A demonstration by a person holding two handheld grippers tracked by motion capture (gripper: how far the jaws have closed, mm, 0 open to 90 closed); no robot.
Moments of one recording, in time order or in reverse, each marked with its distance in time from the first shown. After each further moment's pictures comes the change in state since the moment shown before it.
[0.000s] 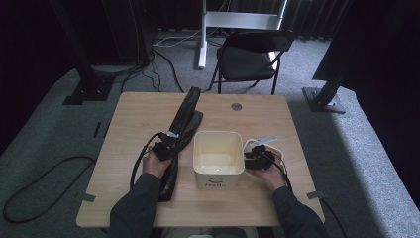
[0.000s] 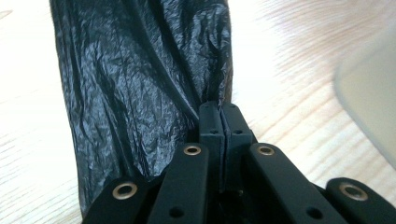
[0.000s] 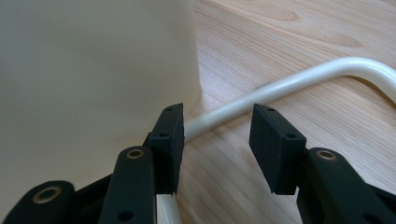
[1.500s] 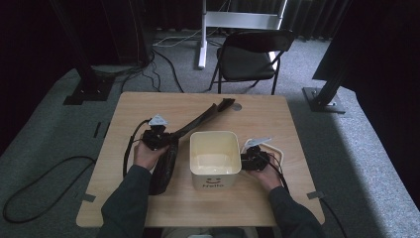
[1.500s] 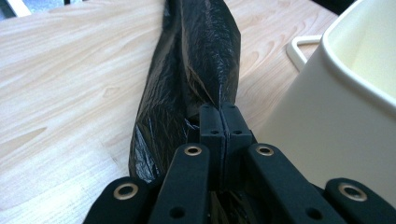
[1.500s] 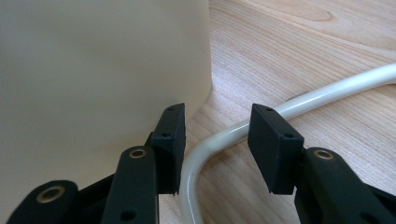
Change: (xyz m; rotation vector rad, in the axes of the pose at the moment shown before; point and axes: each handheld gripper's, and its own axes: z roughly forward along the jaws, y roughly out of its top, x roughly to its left) left arm 0.015 0.026 -0.070 -0.271 -0.170 0.034; right arm 0.010 0.003 0.010 0.014 0.037 -0.002
